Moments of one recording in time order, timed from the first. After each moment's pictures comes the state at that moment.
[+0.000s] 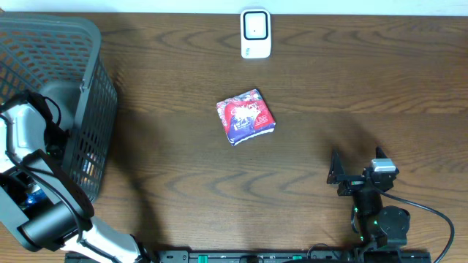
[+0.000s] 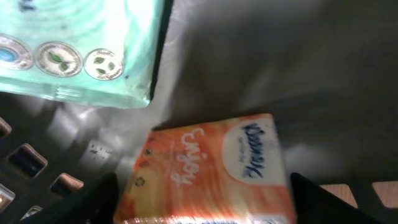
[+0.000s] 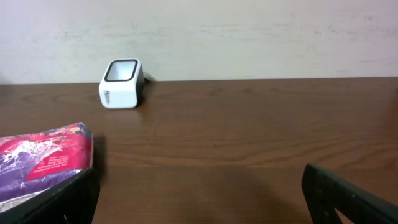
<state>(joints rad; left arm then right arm) 0.58 1.86 1.33 -1.24 0.02 -0.62 0.03 0.01 0.01 -0.07 -0.04 0.06</state>
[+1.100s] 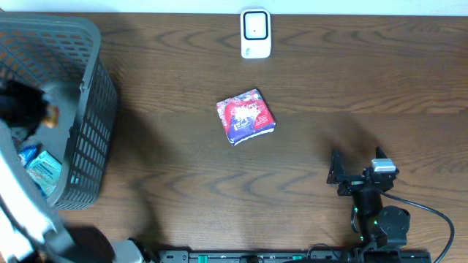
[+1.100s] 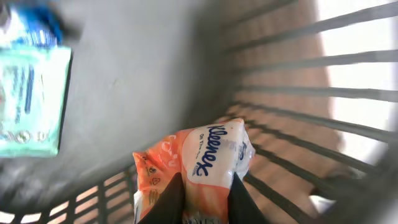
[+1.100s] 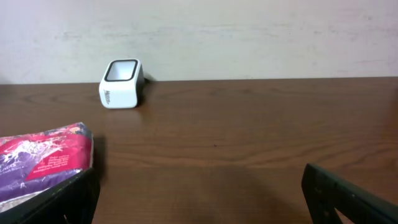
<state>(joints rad) 0.64 1.53 1.66 -1.17 0.27 -0.59 0.03 0.01 0.01 -0.07 -0.04 0.06</state>
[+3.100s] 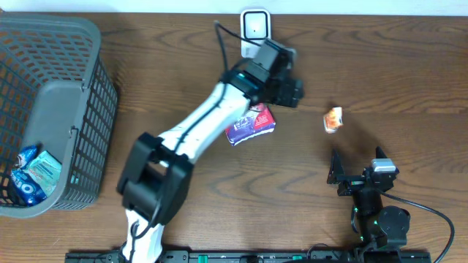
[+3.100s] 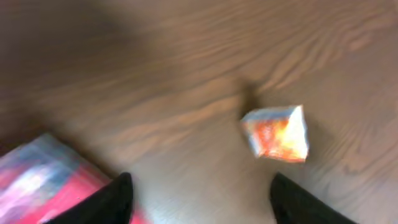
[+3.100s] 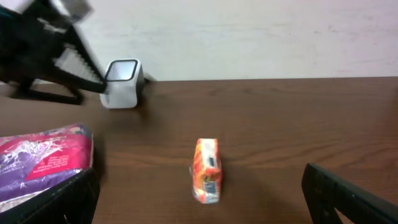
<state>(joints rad) -0.60 2.02 1.68 -0.58 0.30 -0.41 0.03 0.01 0.01 -0.07 -0.04 0.06</state>
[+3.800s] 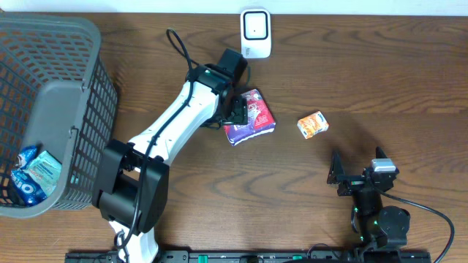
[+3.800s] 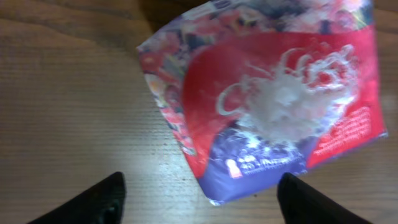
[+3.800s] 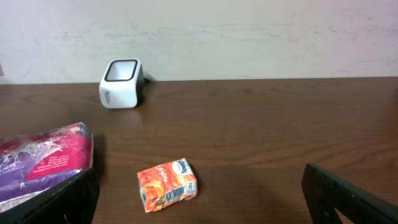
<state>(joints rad) -0.48 1.93 1.53 -0.98 0.06 -0.51 0.03 0.01 0.01 -0.07 -0.04 0.06</state>
